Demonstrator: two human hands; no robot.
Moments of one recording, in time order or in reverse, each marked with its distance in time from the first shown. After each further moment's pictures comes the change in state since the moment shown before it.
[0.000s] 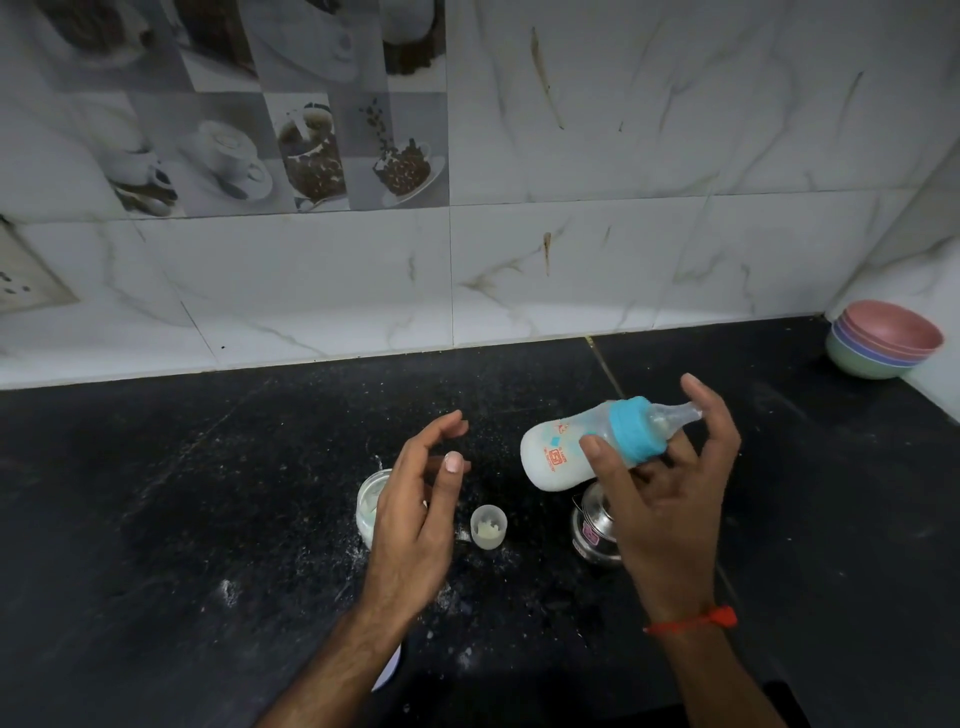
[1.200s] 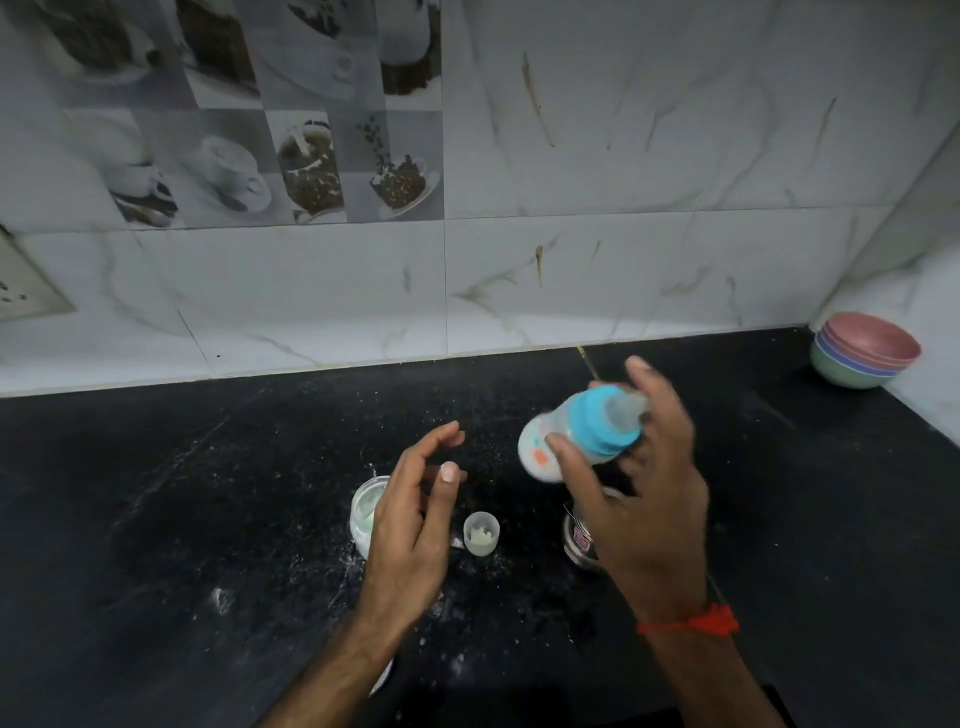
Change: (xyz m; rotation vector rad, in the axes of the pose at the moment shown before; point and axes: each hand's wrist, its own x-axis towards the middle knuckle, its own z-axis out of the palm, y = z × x) left_hand -0.005 0.004 0.003 -0.022 0.000 0.017; right_hand 0.007 -0.013 0.003 -0.434 -0.134 -0.323
